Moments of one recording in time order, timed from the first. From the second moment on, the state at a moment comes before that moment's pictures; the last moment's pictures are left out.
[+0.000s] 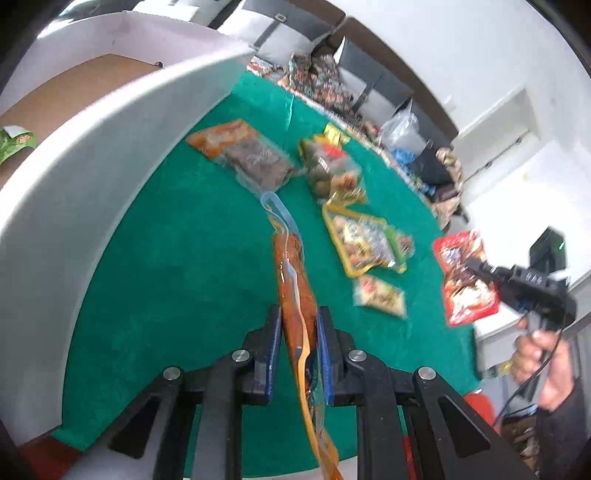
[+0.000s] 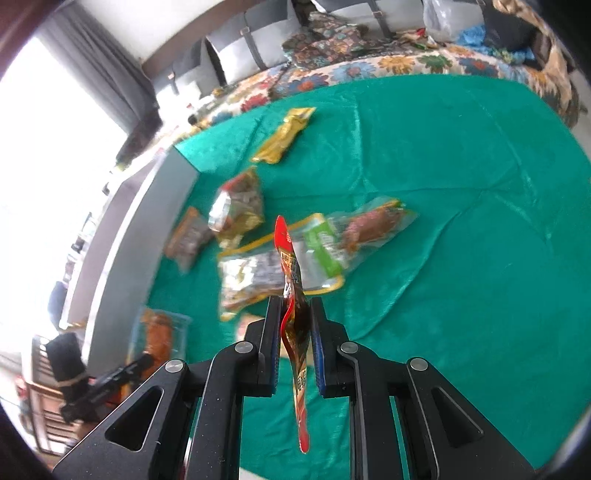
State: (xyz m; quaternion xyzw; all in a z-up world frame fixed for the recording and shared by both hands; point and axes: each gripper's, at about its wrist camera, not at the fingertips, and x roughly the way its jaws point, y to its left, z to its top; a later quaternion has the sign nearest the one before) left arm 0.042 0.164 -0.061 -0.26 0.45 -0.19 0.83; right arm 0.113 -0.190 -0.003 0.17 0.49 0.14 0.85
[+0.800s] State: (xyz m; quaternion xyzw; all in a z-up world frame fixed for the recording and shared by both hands) left arm 0.051 0.365 0.054 -0.24 0.36 0.04 0.90; right arm 0.168 0.120 0.078 0.25 0.45 0.40 0.76
